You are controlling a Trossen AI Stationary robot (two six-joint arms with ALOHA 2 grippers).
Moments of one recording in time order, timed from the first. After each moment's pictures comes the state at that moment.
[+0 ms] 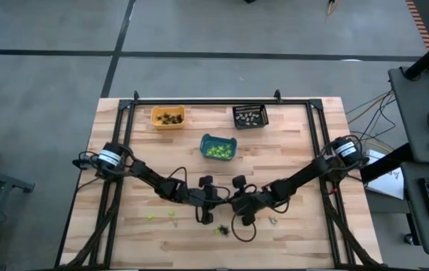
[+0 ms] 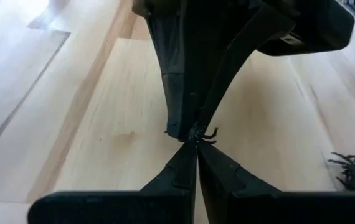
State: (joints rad) left arm -0.34 2.01 0.84 0.65 -0.25 -0.30; right arm 0.39 1.88 0.86 0.25 0.36 -0.17
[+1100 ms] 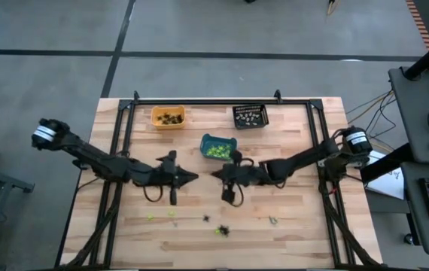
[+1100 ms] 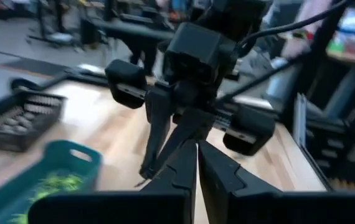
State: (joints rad) left arm -0.36 1.18 0.46 0.61 -0.45 -0.25; right arm 0.18 1.74 1.00 0.26 0.36 0.11
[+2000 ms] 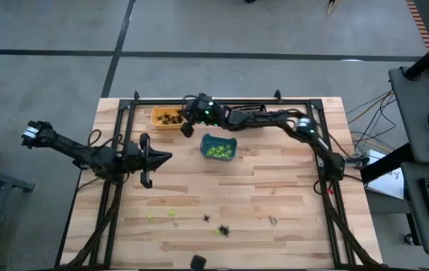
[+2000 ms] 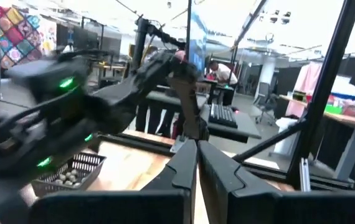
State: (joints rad) left arm -0.37 0.62 0.32 0.47 -0.54 -0.12; right arm -0.33 2.30 1.78 0.24 0.04 0.02
